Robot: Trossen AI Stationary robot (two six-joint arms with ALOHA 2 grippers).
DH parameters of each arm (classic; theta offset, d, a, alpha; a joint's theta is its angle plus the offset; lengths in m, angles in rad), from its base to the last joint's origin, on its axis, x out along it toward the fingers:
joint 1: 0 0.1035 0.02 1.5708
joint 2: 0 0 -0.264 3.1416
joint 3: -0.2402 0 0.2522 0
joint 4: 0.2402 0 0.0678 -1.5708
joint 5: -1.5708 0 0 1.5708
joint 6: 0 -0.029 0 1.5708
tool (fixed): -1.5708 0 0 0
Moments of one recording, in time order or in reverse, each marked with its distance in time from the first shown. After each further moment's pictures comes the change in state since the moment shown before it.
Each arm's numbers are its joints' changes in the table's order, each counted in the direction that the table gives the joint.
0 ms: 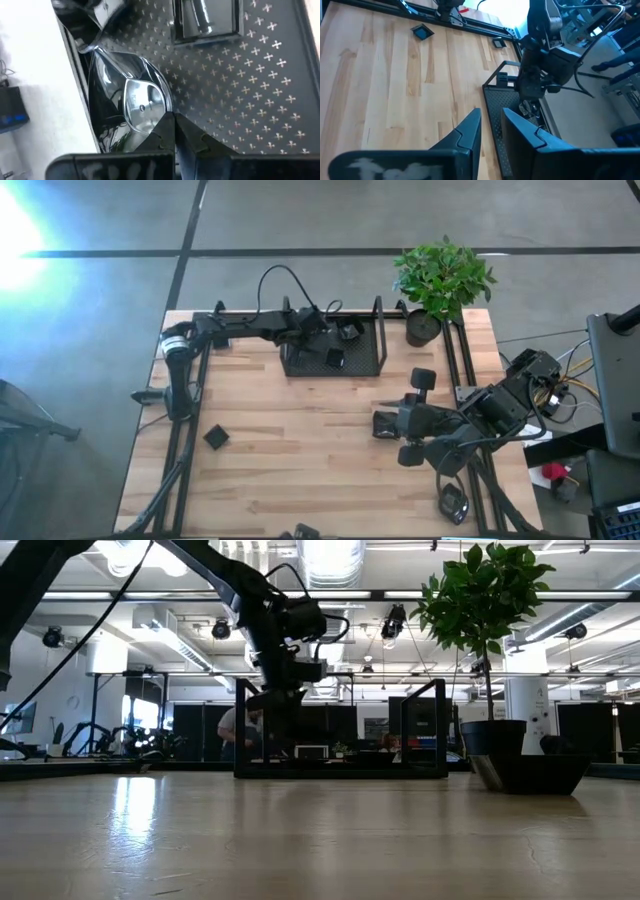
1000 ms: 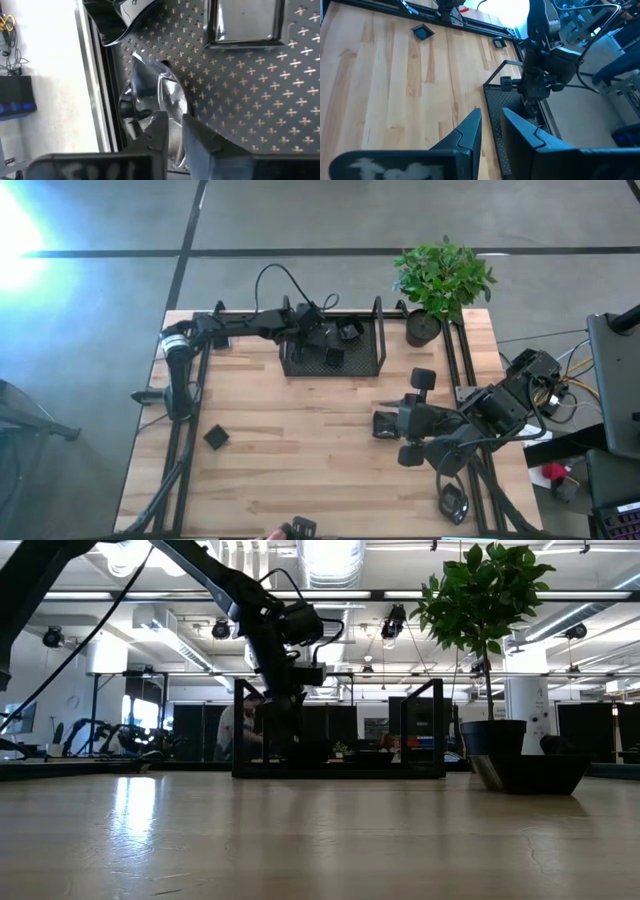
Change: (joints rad) left arm 0.030 -0.004 0.032 -0.112 -0.016 0.046; right arm 0.000 0.000 0.000 -0.001 -0.001 -0.001
